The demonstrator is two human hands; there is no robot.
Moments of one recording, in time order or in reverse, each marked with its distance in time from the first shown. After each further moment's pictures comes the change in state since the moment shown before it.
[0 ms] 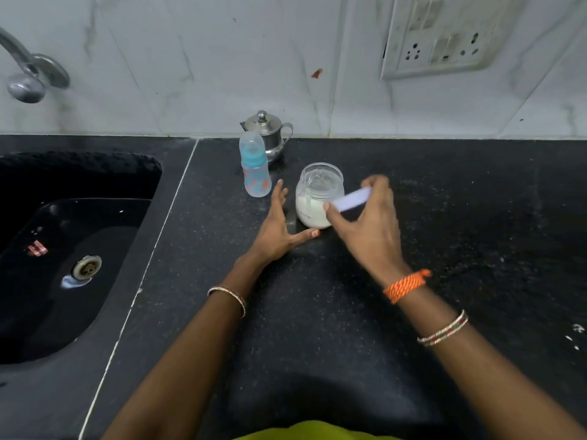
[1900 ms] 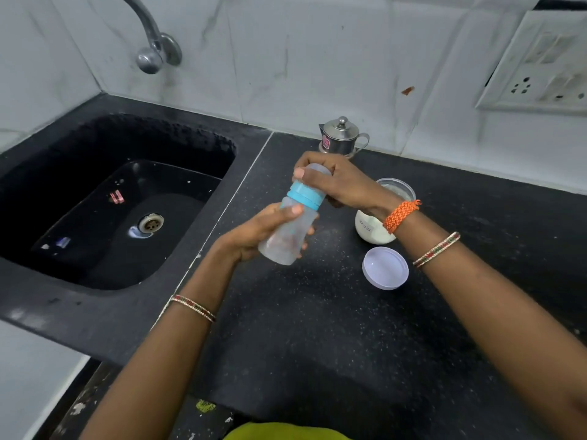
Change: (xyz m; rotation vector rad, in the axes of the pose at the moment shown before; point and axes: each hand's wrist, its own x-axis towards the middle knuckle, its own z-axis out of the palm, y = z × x) left_hand -0.078 0.032 -0.108 -0.691 -0.248 -0.174; right_hand 0.066 -0.109 0.068 0.450 -1.000 -0.401
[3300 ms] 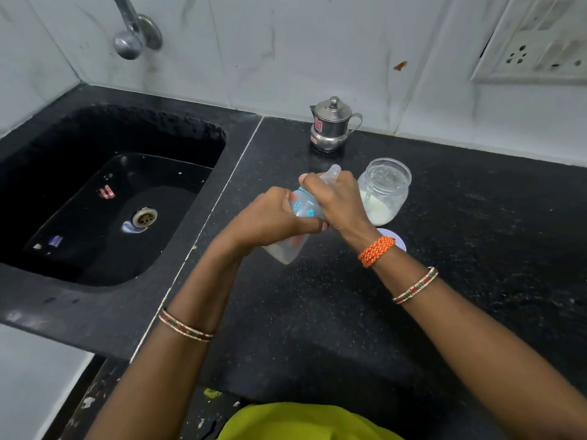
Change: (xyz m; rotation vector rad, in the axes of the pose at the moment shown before) left_hand -0.018 0.034 0.051 0.750 0.438 -0.155; right_hand -0.032 0.009 0.055 0.149 0.603 0.247
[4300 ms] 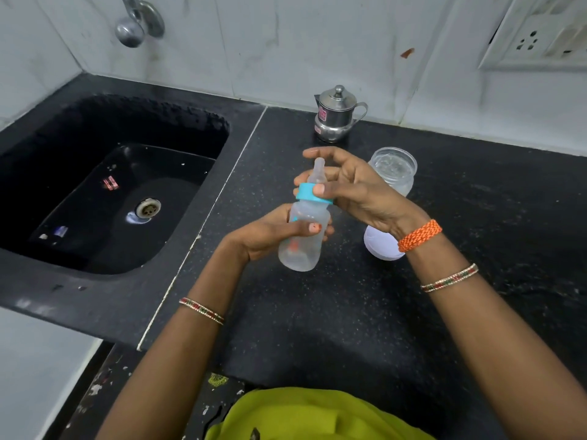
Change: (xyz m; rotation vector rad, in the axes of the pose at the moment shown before) left_hand 0.017 -0.057 0.020 -0.621 -0.505 0.168; right_hand -0.001 -0.002 -0.037 0.443 -0.600 0.092
